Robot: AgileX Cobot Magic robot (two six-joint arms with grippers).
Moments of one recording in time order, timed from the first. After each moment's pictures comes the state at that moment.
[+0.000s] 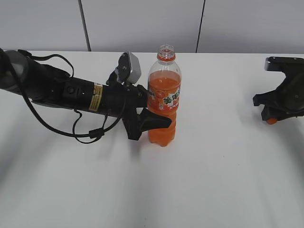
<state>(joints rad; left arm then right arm) -0.38 2.17 -1.17 1.45 -0.91 -0.79 0.01 1.97 -1.11 0.05 0.46 -0.07</state>
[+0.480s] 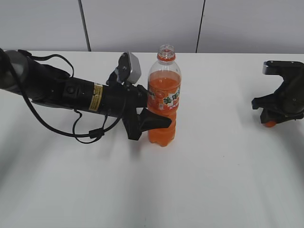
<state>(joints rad) -0.38 2.17 -1.17 1.45 -0.91 -0.79 0.01 2.00 -1.11 0.04 0.44 -0.07</state>
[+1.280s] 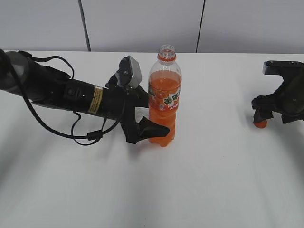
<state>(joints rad) -0.38 2.17 -1.17 1.47 -0.86 -0.79 0.01 2.00 -1.11 0.04 0.44 -0.07</state>
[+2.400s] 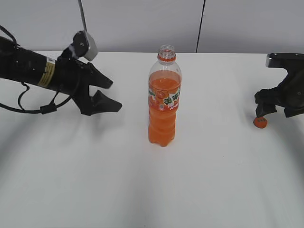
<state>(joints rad) -0.16 2.03 -1.17 1.82 -0.82 -1.08 0.01 1.94 -1.11 0.04 0.46 -0.08</state>
